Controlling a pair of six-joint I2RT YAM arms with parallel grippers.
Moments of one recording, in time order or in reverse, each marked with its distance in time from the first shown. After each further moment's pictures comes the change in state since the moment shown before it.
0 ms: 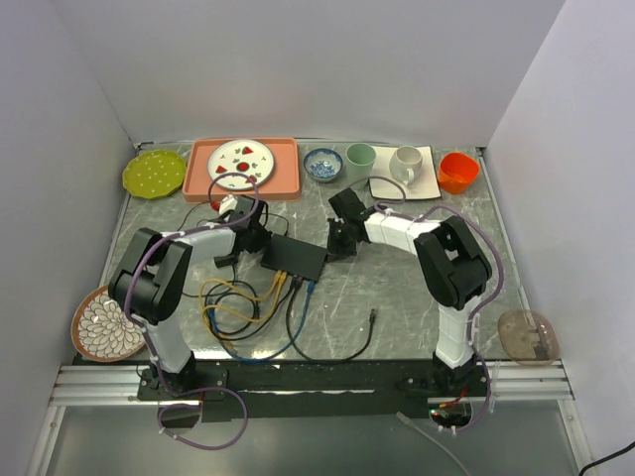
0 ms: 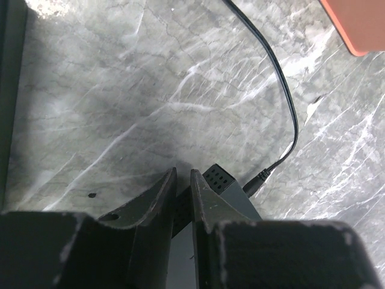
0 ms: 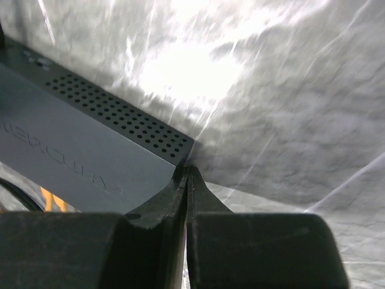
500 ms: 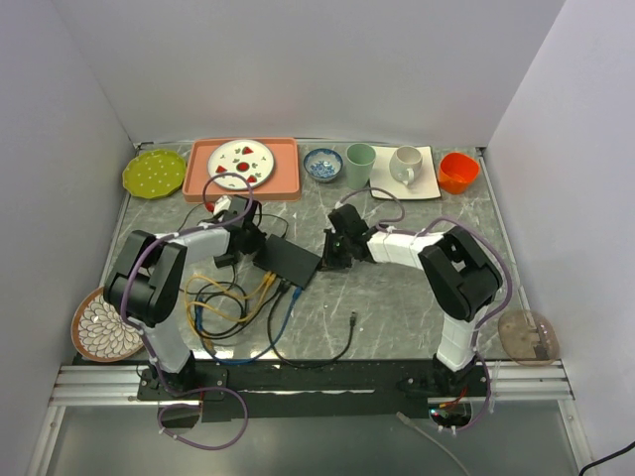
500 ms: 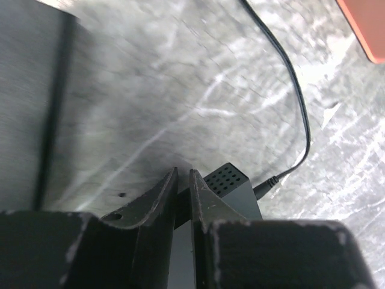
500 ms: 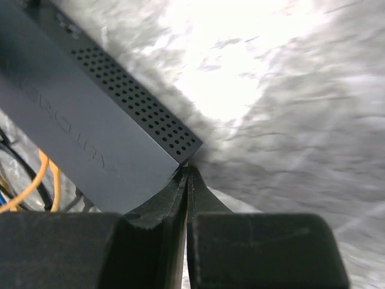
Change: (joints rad) left arm 0.046 -0.023 -0.012 -0.040 0.020 0.033; right arm 0.058 -0.090 -0.198 0.248 -0.021 0.059
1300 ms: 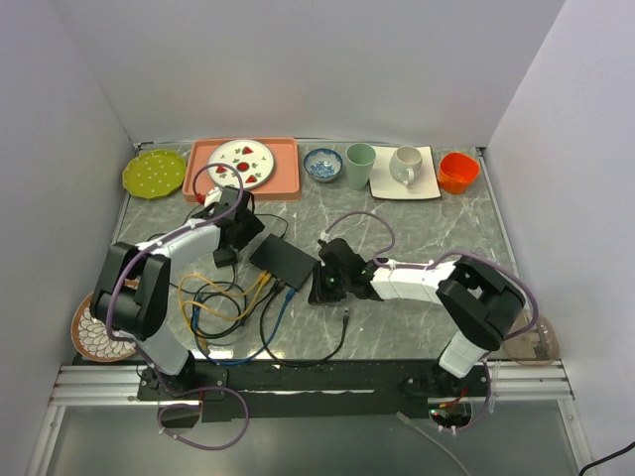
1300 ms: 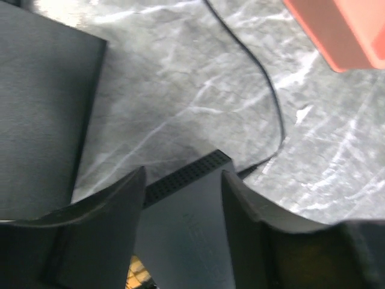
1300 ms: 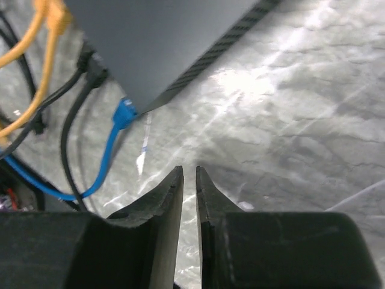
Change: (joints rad) left arm 0.020 -0.110 0.043 -0.118 -0.027 0.023; right arm 0.213 -0.206 -0.239 0.087 0.020 0.013
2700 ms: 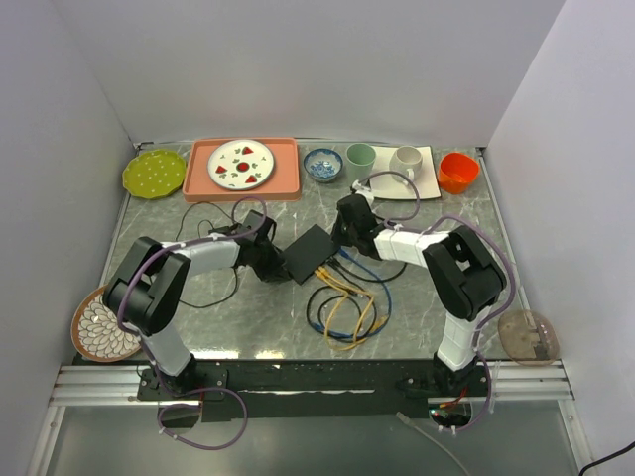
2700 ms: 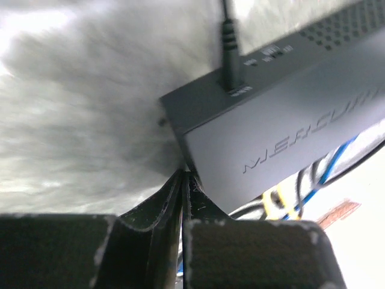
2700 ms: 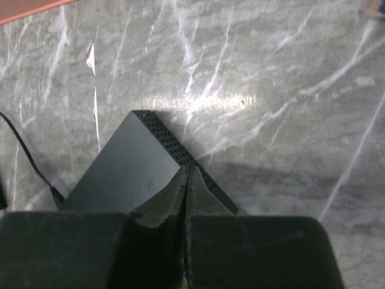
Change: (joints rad) left arm -0.150 0.071 -0.109 0.006 0.394 -0.060; right arm -0.267 0.203 0.234 0.123 0.274 -0.042
